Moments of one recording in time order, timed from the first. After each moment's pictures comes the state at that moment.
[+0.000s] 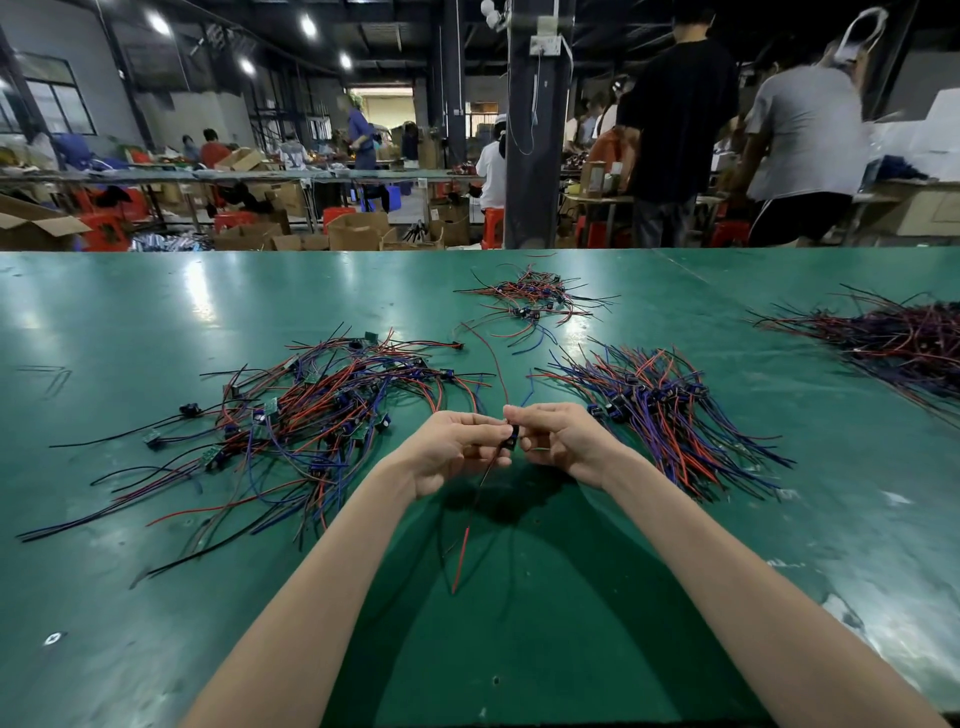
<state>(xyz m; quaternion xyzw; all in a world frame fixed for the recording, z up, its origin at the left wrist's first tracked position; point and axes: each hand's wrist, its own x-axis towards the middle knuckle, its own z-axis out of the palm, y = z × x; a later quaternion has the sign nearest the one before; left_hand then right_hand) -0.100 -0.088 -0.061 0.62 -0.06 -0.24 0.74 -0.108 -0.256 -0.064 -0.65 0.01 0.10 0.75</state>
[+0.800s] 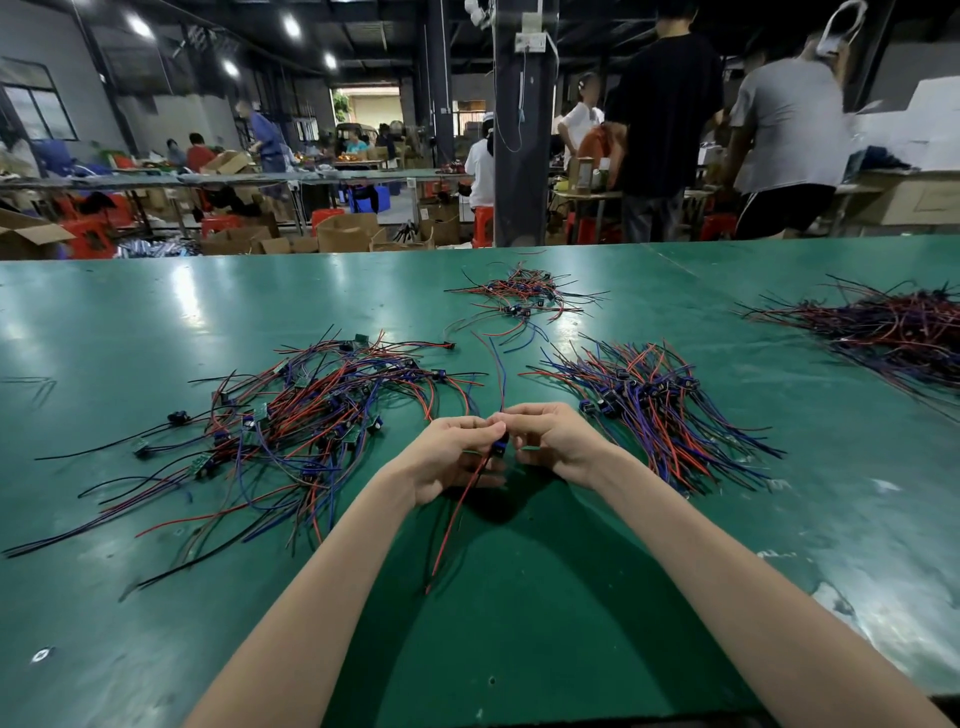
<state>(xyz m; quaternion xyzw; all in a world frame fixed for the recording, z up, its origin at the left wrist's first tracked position) -0.104 -0.094 -0.067 0.65 -0.08 -0.25 0.72 -0.106 -0.255 -0.072 -0.65 0.01 0.10 0.75</state>
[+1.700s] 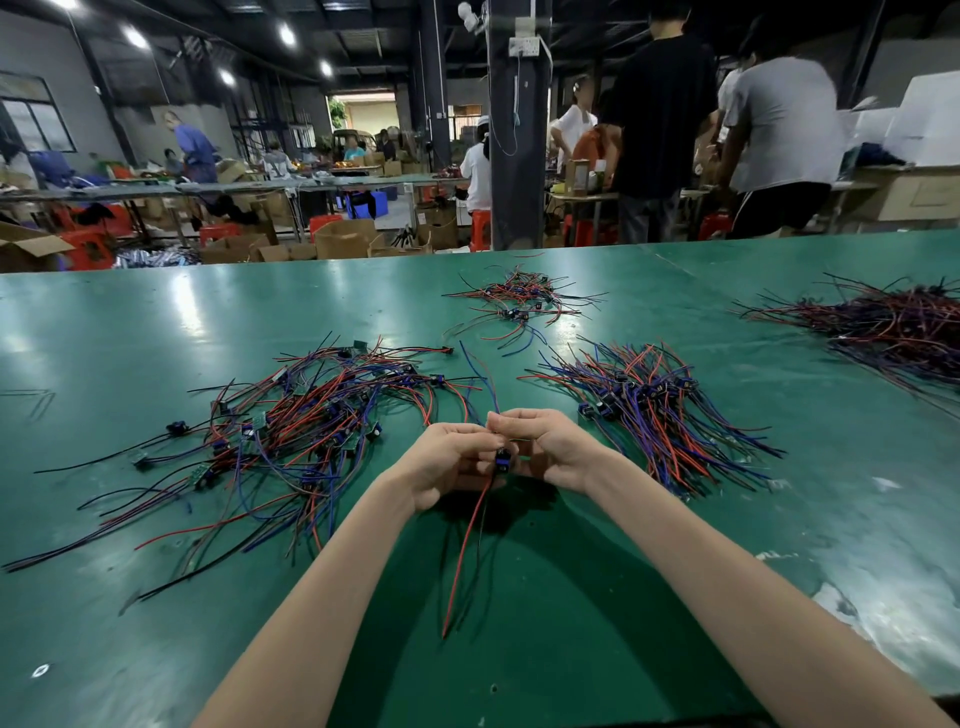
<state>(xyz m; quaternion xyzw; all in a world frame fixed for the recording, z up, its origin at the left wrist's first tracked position) -0.103 -0.094 -0.069 0.64 -0.09 -0.25 0.72 -0.108 -0.246 -0.069 -0.57 -0.01 0.16 0.80</state>
